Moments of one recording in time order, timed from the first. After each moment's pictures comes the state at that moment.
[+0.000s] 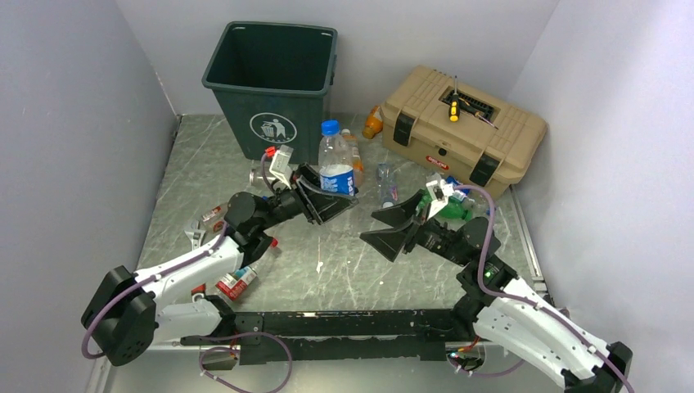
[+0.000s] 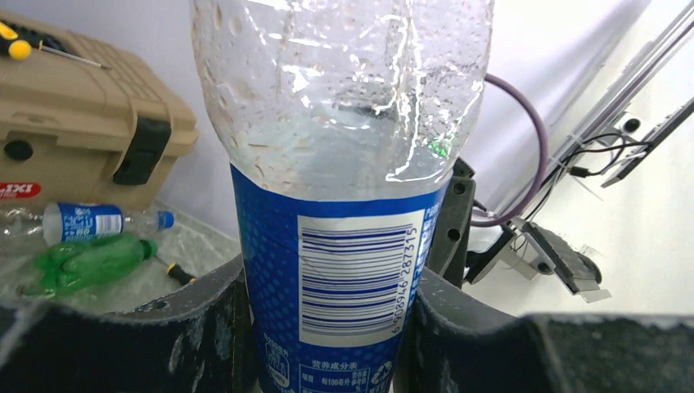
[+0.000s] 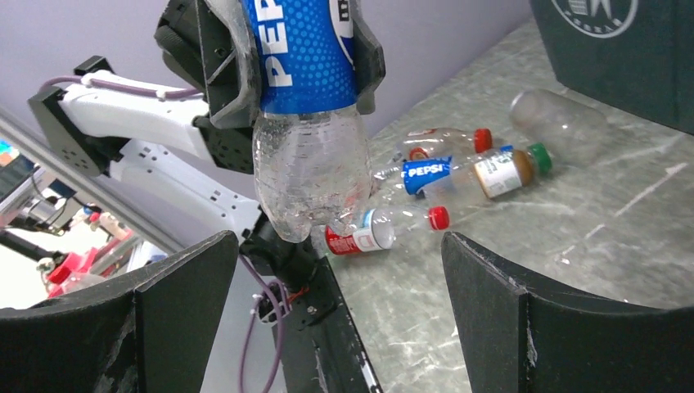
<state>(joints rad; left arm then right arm) -0.73 1.15 0.65 1.00 0.53 -0.89 0.73 0.58 0.51 0.23 -0.37 0.61</state>
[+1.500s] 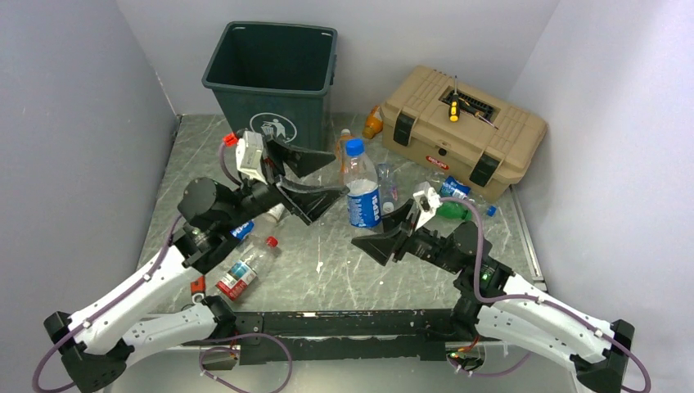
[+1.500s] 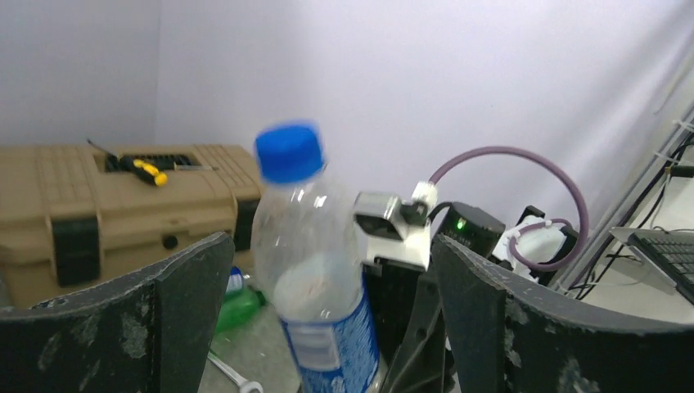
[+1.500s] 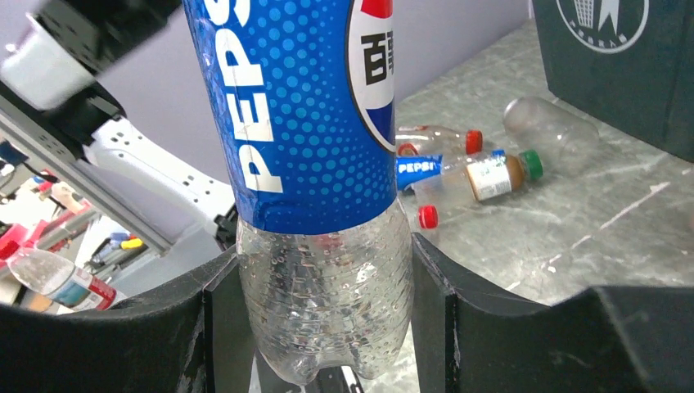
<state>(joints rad) -0.83 0.89 0.93 0.39 0.33 -0.49 0.95 0.62 0.54 0.24 -0.18 0.46</state>
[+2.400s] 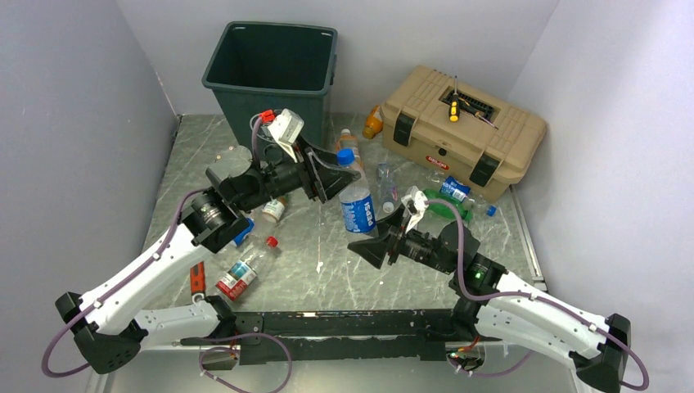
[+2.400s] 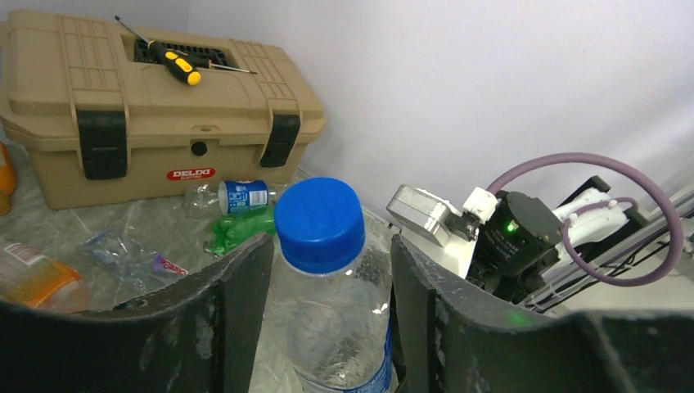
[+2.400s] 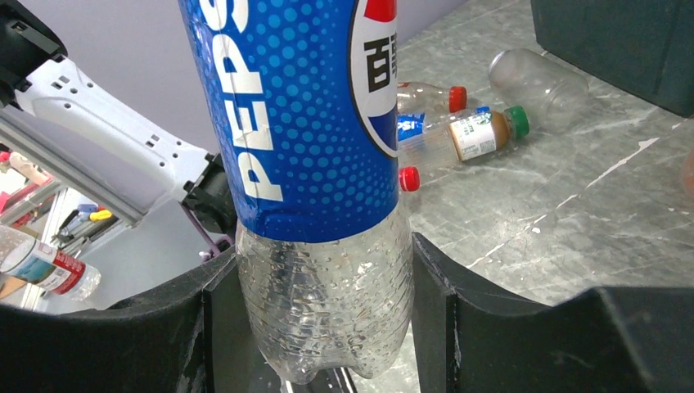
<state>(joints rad) -0.82 1.07 1.23 -0.03 0.29 -0.44 0.96 0.65 0.51 0.18 -0.17 0.42</state>
